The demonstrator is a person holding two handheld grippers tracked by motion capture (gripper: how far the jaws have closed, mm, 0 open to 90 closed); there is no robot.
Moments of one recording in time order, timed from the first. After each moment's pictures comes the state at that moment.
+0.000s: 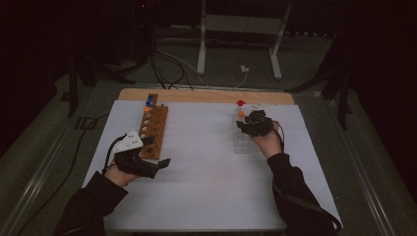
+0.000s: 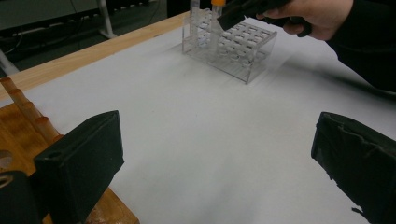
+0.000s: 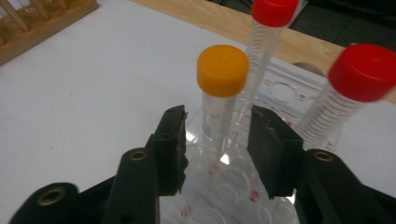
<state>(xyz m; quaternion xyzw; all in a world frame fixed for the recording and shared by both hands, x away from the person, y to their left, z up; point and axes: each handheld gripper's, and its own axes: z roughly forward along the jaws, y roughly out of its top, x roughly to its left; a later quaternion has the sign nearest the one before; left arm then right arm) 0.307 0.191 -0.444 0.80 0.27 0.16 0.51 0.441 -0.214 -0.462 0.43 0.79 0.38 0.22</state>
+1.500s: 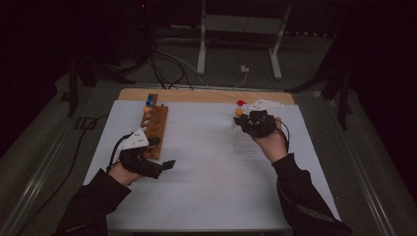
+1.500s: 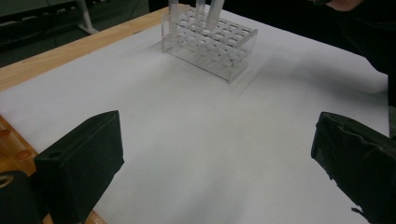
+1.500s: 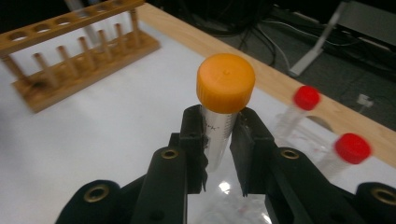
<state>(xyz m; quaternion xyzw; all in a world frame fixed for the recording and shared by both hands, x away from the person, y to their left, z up) 0.310 0.178 -0.438 0.81 0.25 0.13 0.51 0.388 -0.196 -0.401 0.35 0.80 0.42 0.24</state>
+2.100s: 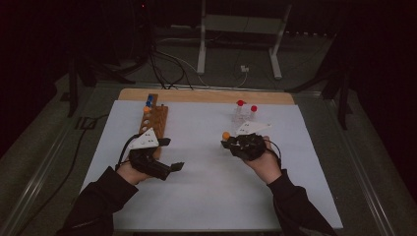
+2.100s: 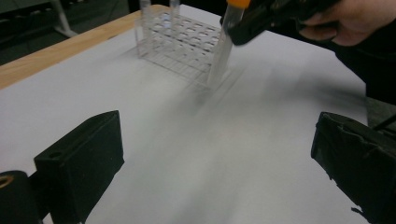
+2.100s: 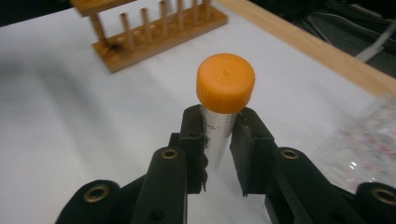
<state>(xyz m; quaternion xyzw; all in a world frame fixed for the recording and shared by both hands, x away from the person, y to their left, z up) 0.311 0.155 -0.434 0.82 0.22 0.11 0.51 0.340 -0.168 -0.428 0.29 0.84 0.42 0.19</state>
